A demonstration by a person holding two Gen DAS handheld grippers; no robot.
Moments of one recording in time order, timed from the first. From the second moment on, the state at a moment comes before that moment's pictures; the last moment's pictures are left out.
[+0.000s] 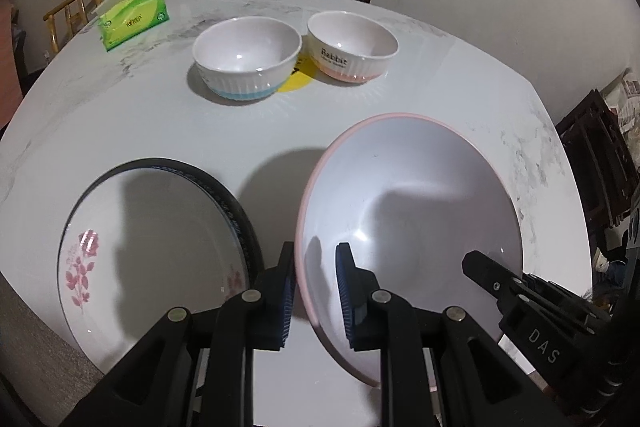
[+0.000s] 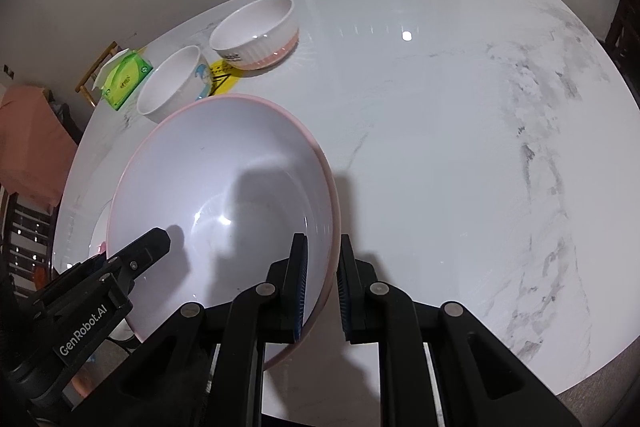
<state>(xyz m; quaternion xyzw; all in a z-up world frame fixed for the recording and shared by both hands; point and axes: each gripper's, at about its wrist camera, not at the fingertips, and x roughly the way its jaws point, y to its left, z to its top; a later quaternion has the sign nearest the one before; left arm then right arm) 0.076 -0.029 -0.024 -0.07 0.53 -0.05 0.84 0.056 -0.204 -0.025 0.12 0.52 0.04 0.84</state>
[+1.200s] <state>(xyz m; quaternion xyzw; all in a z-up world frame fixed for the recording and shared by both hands) 0.030 0.114 0.015 -0.13 0.48 0.08 0.86 0.063 -0.065 -0.004 0.04 0.53 0.17 0.83</state>
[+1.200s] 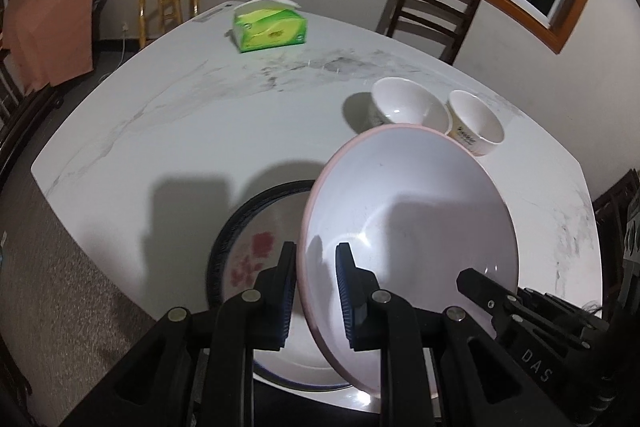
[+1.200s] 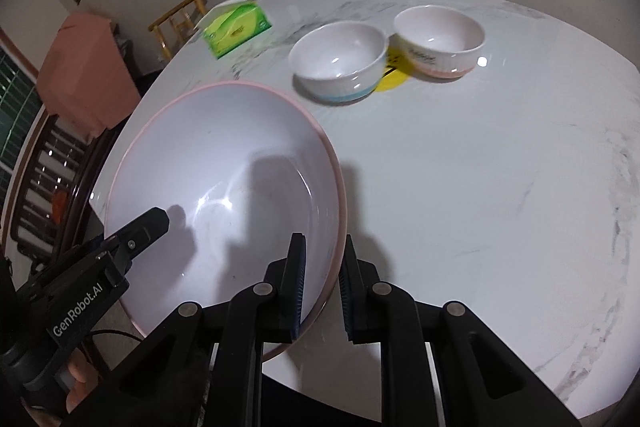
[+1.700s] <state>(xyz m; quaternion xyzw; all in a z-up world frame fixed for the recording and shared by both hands) 0.020 0.141 -0.007 -0.14 0.50 0.09 0.85 0.057 -0.032 -0.023 0.02 0.55 0.18 0.82</state>
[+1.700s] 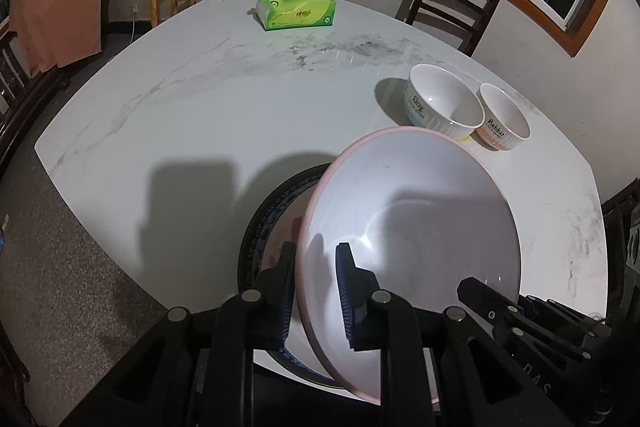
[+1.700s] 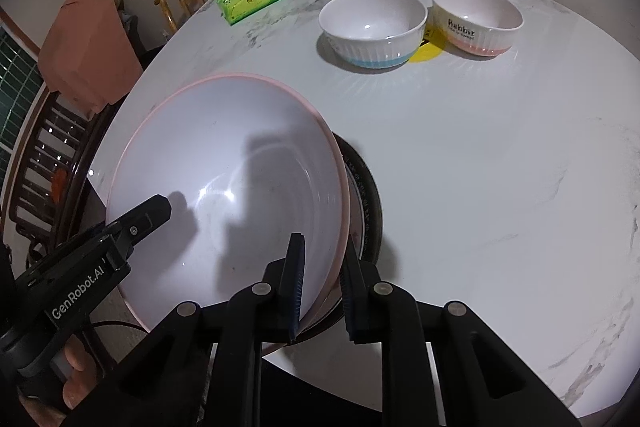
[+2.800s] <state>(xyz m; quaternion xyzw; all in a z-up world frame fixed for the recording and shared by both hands) 0.028 0.156 -0.025 -0.16 0.52 0.09 0.83 0.053 -0.026 -0.024 0.03 0.54 0.21 0.81</state>
